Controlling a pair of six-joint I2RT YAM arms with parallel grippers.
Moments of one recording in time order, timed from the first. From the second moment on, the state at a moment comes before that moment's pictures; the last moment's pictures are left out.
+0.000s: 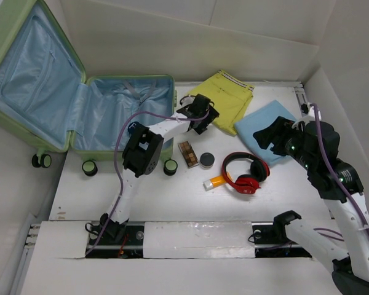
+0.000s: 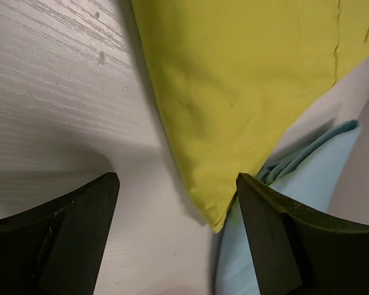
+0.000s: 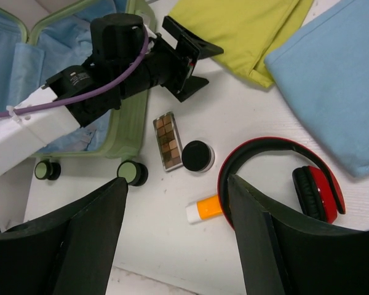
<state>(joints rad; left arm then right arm) -0.64 2.34 1.87 -0.31 -0.09 -1.26 0.35 0.78 1.20 -0.77 0.02 0.57</state>
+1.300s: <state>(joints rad) -0.60 2.60 2.23 -0.33 -0.17 -1.33 0.35 0.71 1.25 -0.82 0.00 0.57</state>
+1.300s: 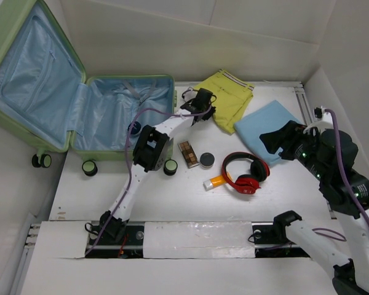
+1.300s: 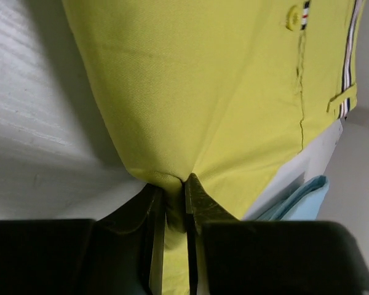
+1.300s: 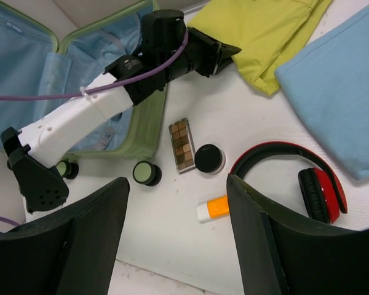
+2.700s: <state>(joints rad) 0.07 2.06 2.06 -0.07 0.25 -0.99 0.36 0.88 1.28 -0.72 -0.03 0.55</state>
